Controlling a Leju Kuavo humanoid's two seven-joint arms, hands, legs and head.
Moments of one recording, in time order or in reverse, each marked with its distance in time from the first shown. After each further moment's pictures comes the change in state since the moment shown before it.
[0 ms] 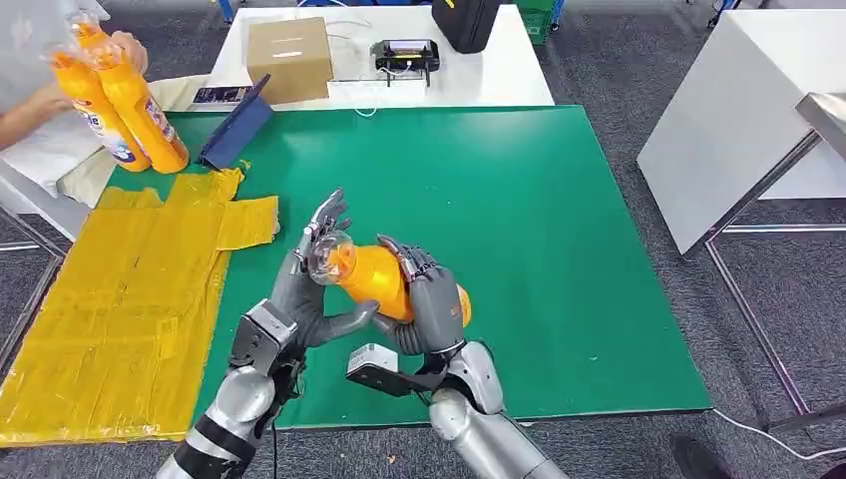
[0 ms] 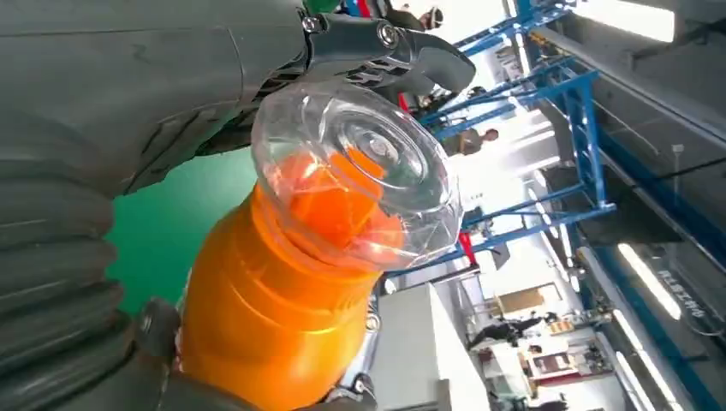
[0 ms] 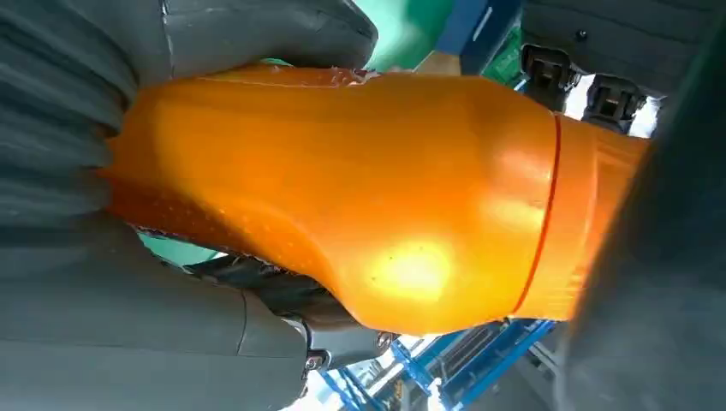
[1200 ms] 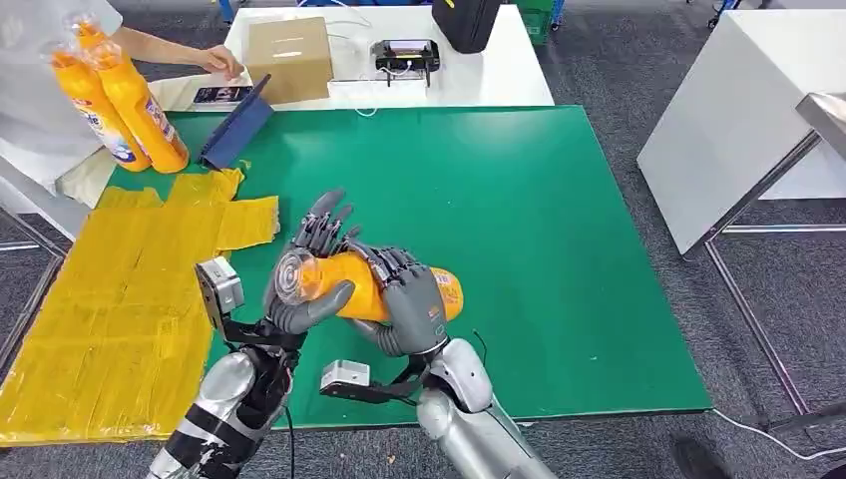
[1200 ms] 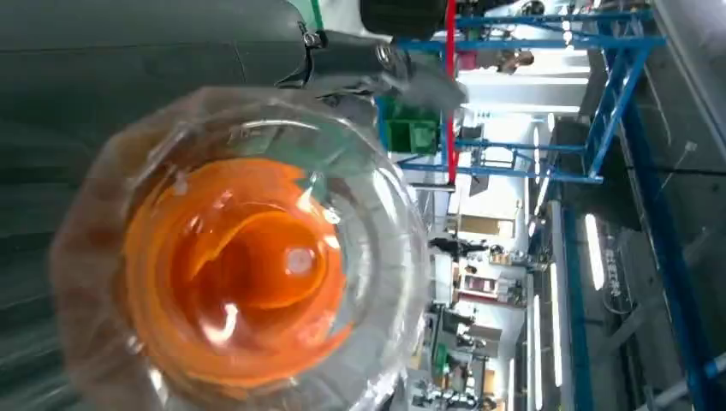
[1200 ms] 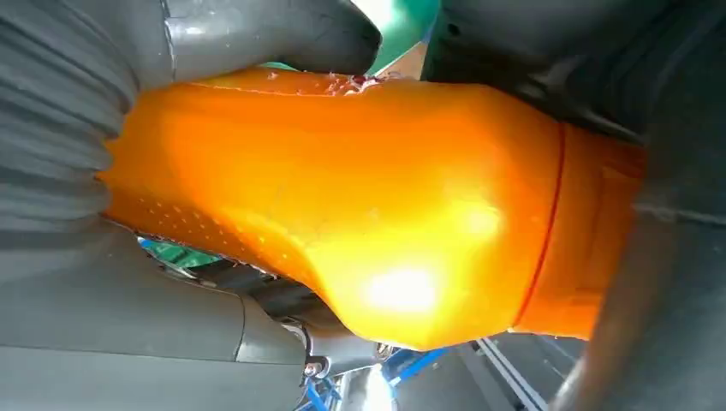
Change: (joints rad) left arm -0.012 -0.011 0.054 0.015 0.447 -0.233 0.059; right arm -0.011 0.069 -0.076 0.061 0.243 -0.001 -0.024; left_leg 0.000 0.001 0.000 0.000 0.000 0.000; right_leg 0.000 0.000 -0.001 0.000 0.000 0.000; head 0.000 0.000
